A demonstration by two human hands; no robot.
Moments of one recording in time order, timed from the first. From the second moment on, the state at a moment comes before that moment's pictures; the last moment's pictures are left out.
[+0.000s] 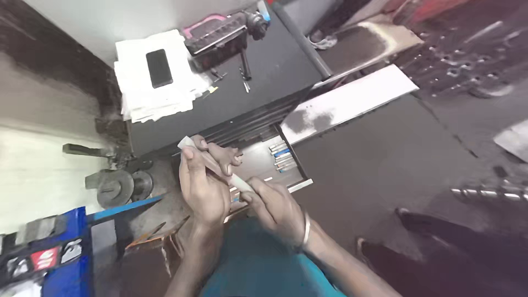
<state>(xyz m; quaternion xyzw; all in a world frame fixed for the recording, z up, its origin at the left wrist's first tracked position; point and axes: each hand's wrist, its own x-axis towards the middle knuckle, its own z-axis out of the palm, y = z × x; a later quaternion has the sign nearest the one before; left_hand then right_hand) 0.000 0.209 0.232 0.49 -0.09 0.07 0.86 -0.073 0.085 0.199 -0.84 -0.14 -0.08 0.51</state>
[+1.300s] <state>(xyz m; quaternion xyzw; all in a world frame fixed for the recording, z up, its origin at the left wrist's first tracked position) -0.052 0.259 0.295 0.48 -0.40 0.05 0.78 -0.088 0.074 0.224 -0.70 -0.32 -0.07 0.64</state>
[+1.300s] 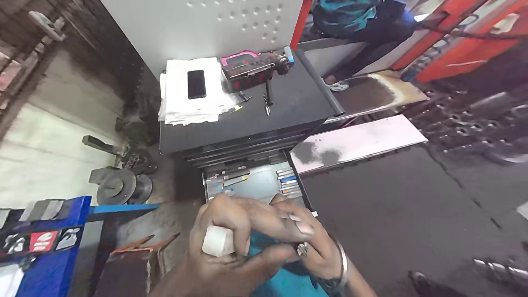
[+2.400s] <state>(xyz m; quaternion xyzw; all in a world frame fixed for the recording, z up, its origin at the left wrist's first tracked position) -0.044 0.252 0.271 0.46 -0.27 -0.05 0.84 -0.102 0.072 0.218 -0.80 -0.25 -0.02 0.55</state>
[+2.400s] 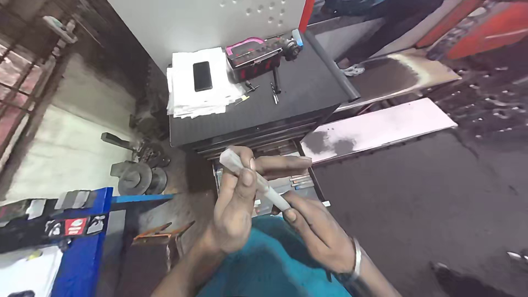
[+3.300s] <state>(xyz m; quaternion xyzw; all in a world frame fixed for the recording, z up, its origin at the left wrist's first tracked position) -0.017 0.188 0.190 0.53 -0.11 -0.17 0.82 -0.097 0.052 0.188 -0.67 0.00 0.01 0.74</state>
